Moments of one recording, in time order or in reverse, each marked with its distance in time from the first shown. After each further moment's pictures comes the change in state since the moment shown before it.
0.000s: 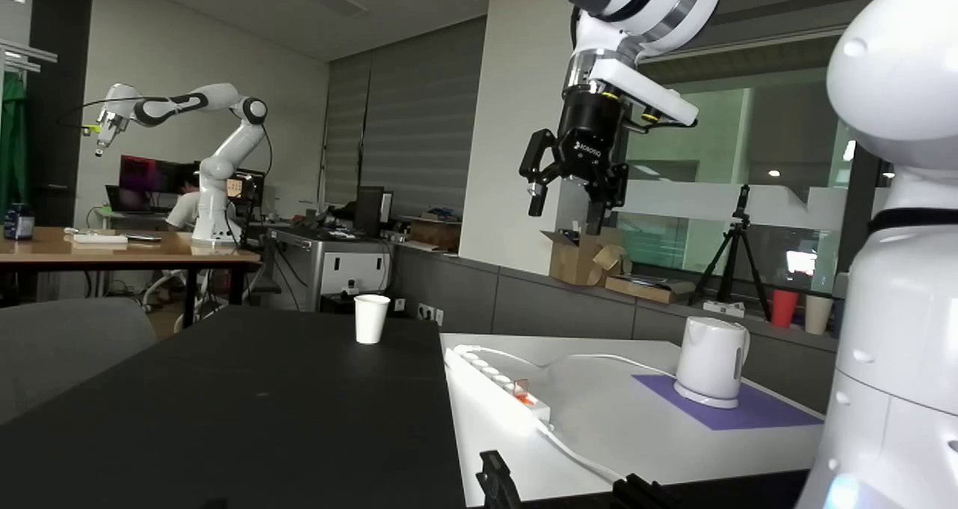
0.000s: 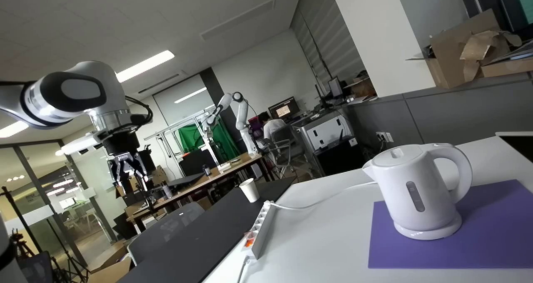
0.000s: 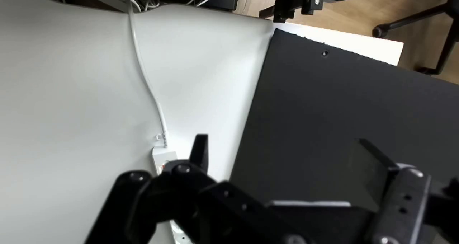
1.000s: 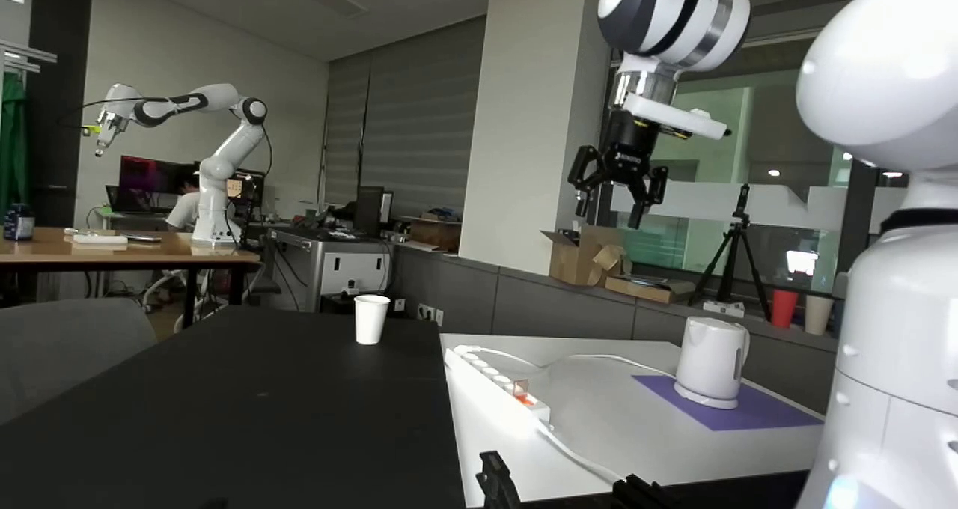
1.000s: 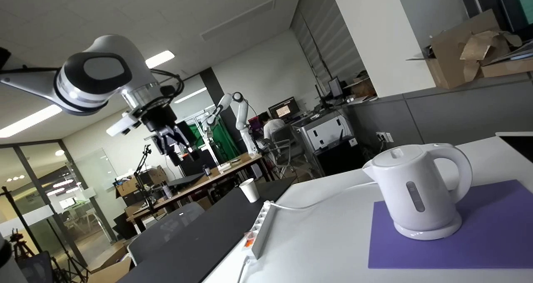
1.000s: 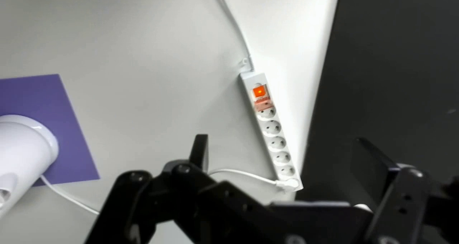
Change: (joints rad) arm -0.221 0.078 -0.095 0.045 -0.160 0.206 -0.002
